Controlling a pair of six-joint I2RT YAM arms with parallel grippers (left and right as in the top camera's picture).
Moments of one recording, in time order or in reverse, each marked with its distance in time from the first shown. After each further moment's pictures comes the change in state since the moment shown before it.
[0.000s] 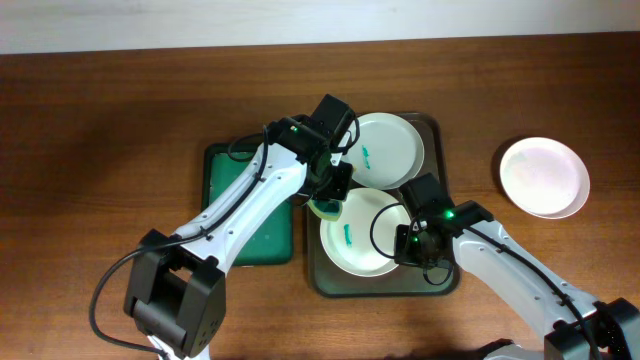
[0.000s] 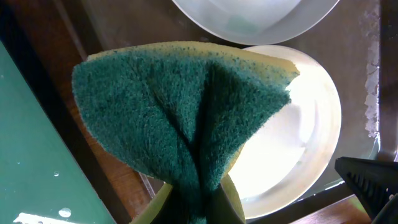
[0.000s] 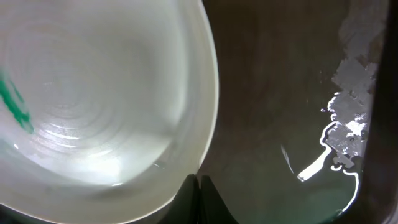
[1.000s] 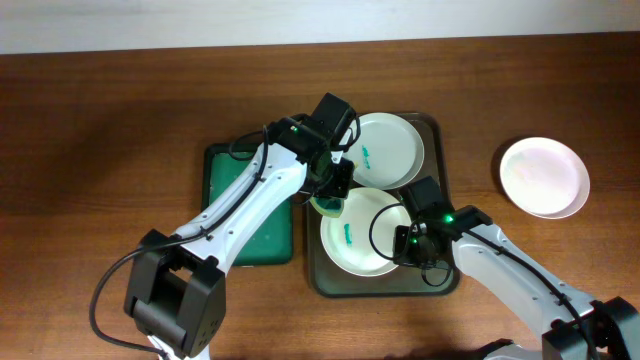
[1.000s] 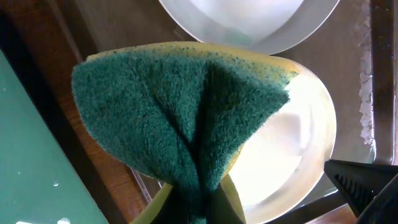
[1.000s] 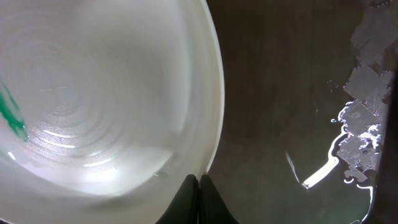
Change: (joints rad) left arm 0.000 0.000 0.000 0.029 -0.003 0.000; right arm 0.001 0.000 -0.037 0.063 0.000 0.003
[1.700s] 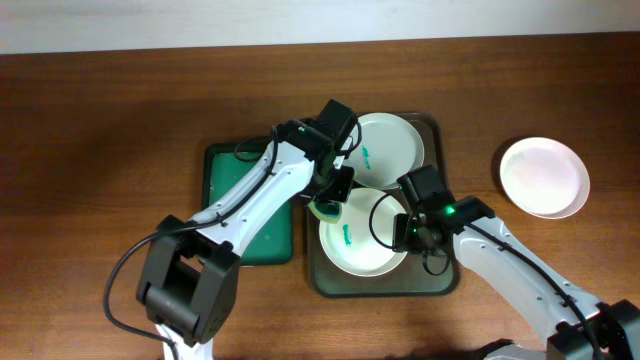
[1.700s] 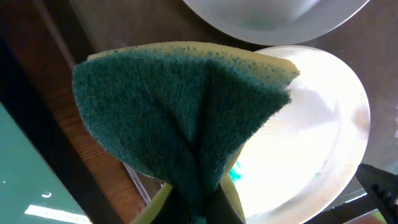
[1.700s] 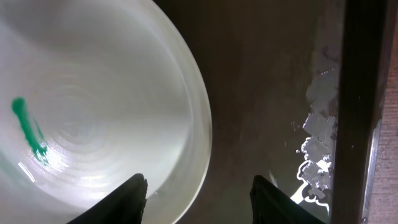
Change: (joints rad) left arm 0.000 0.064 -0.008 0.004 -0.003 0.019; right arm 0.000 0.000 0.079 -0.027 0.086 -0.038
